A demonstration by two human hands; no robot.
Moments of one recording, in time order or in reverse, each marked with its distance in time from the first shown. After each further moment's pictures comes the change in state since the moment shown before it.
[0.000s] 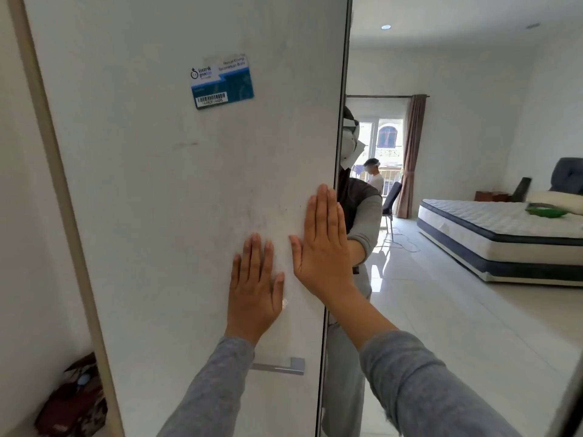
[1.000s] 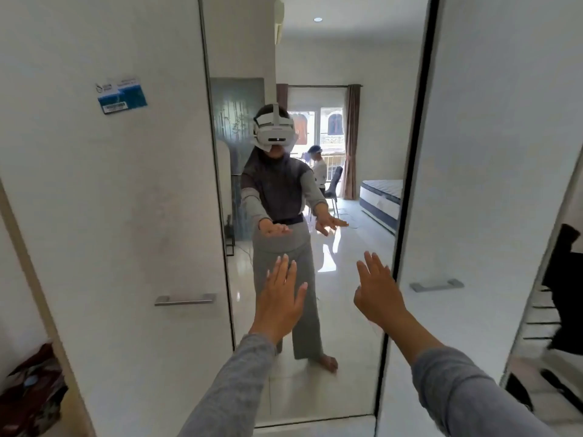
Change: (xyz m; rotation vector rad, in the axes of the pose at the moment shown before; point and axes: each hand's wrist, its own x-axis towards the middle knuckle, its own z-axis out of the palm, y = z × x) left_hand -0.070 0.263 -0.100 -0.396 -0.703 -0.088; right_hand -0.208 0.182 -0.227 -0.104 -0.676 0.463
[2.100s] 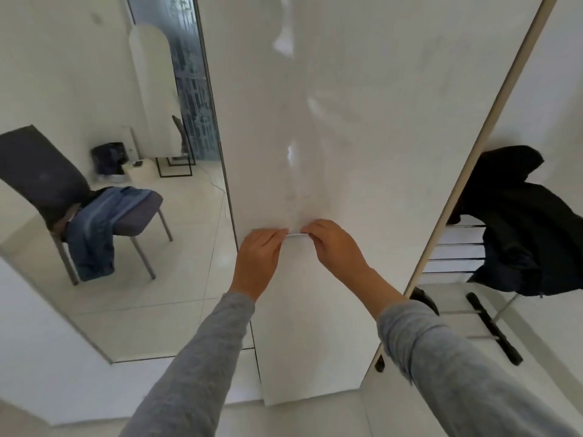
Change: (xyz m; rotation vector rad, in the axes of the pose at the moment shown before) left_hand 0.126 0.226 0.300 -0.063 0.381 0.253; right_hand 0.073 0.357 0.077 0.416 0.040 -0.325
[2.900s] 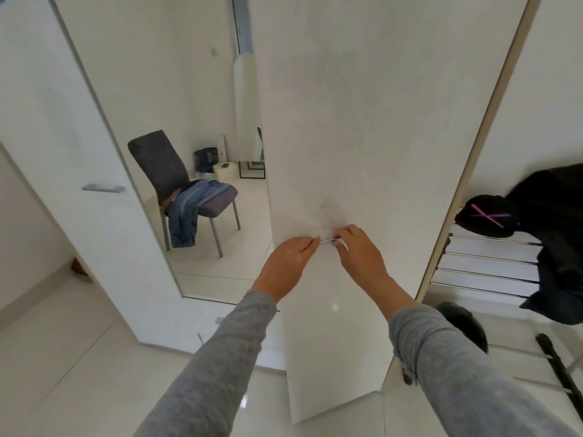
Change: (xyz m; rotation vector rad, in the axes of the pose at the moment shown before) left_hand -0.065 0.144 -0.070 0.328 -0.177 0.128; right_hand -0.104 -0.017 -0.066 0.099 -0.079 0.005
